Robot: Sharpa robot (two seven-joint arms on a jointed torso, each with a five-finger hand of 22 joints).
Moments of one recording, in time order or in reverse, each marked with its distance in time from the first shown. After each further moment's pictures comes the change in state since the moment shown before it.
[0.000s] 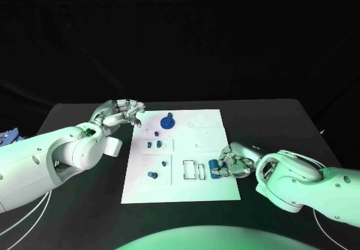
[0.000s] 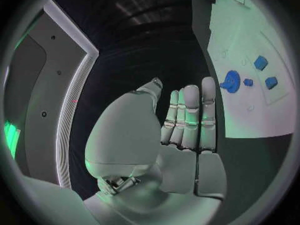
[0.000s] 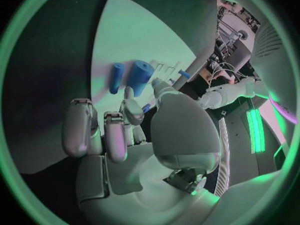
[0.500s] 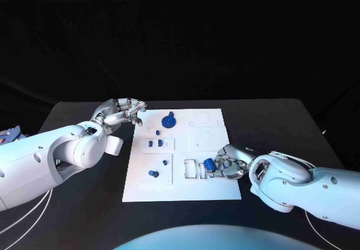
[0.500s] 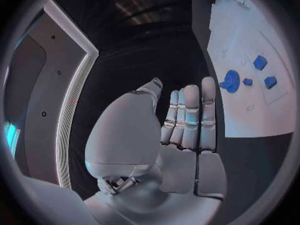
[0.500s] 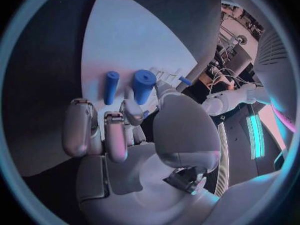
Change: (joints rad) left arm 0.000 -0.003 0.000 0.002 0.000 0.001 -0.002; left_hand 0.000 0.000 0.000 0.000 0.000 0.000 0.000 0.000 -0.002 -0.002 0.002 0.000 -0.001 0.000 0.000 0.000 -0.001 0.000 0.000 0.000 -0.002 -0.001; right arm -0.019 0.065 0.001 -0.042 -0.039 0.025 -0.024; right_hand -0.005 0.005 -0.017 0.003 0.000 0.003 -0.003 0.004 0.008 0.000 0.000 0.006 0.007 0.000 0.000 0.000 0.000 0.000 0.000 0.000 0.000 0.000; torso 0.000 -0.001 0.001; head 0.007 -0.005
